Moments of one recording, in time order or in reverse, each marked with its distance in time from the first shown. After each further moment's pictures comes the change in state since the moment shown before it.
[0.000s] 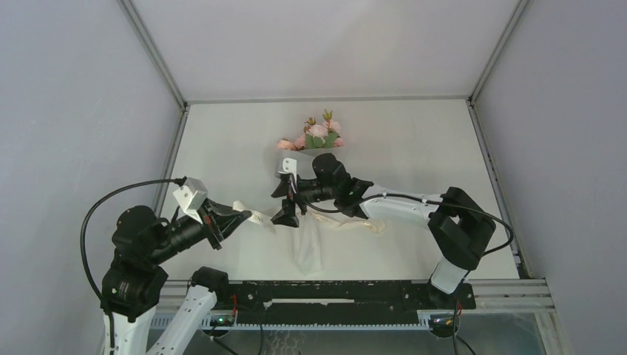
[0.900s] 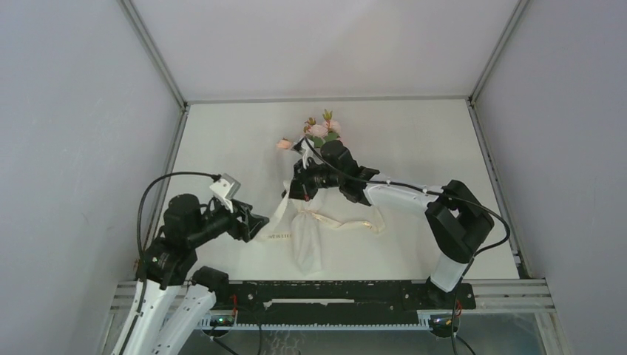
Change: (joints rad) left arm -0.042 0.039 -0.307 0.108 -0.193 0.030; right arm -0.124 0.056 0.058 -0.105 0.056 0.385
